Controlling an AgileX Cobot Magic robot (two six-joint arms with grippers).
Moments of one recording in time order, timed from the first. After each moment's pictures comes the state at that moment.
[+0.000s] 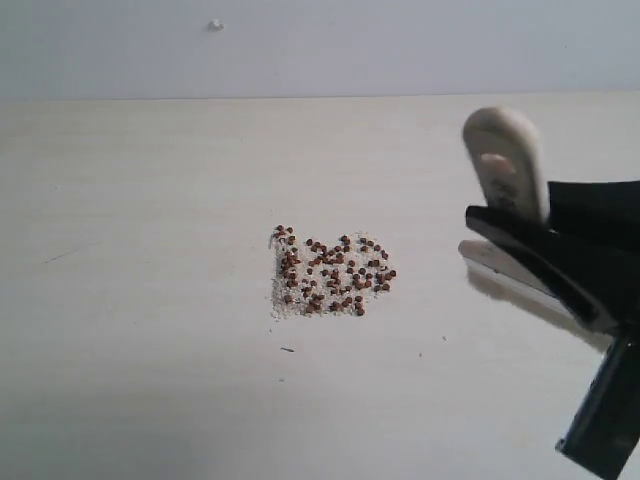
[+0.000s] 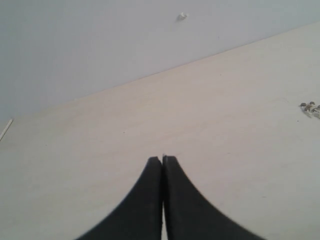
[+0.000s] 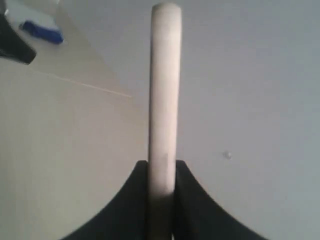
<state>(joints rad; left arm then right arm) -0.28 0.21 0.00 -0.29 0.10 0.52 0.64 0.67 -0.20 -0.64 -0.47 0.14</state>
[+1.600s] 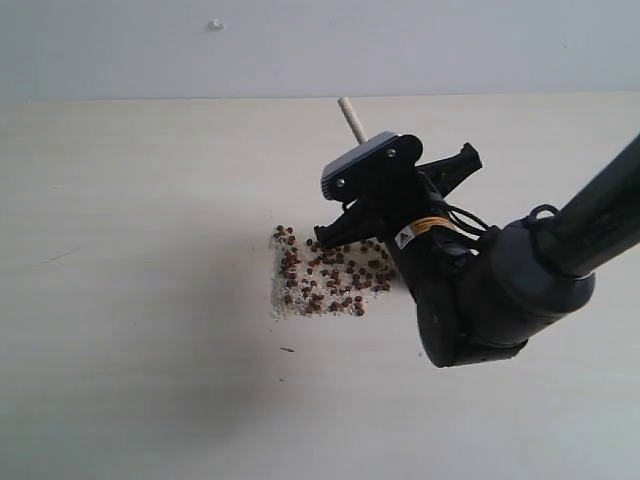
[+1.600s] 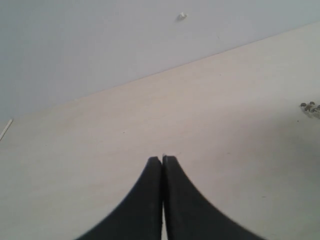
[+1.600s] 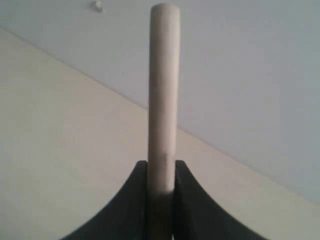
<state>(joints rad) -0.28 0.21 0.00 -0.29 0.10 0.52 0.75 2.09 -0.73 0.57 -1.18 -0.57</state>
